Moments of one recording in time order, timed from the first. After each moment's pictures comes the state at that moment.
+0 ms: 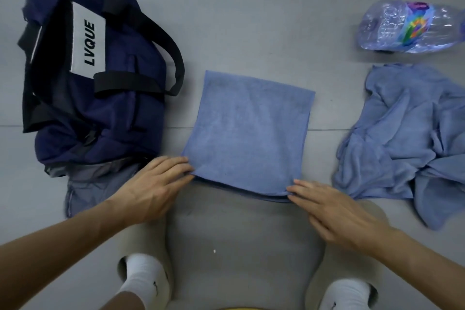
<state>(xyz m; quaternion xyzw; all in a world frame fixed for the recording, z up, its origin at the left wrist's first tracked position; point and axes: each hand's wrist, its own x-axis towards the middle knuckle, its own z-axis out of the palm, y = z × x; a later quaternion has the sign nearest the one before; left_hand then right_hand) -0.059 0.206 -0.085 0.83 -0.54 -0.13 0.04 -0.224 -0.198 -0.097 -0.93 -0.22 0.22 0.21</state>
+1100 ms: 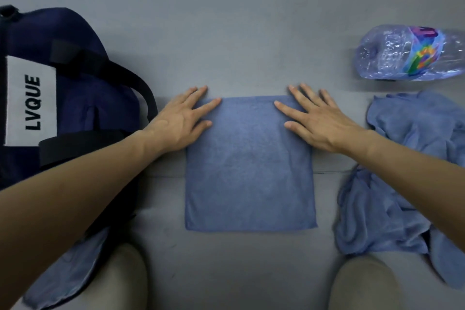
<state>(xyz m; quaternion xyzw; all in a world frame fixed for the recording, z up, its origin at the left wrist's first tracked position) 0.150 0.048 -0.137 0.89 -0.39 -0.23 0.01 0.024 -0.291 -0.152 -0.97 -0.07 0.24 0.08</state>
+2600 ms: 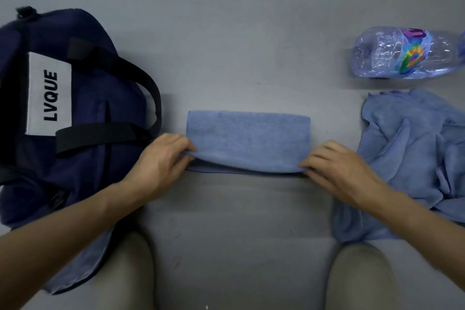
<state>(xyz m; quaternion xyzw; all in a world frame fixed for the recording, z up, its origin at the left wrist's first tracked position) 0.062 0.111 -0.100 0.91 -0.33 -0.20 0.18 -0.089 -0.272 -0.120 -0.97 -0.15 0.05 0.18</state>
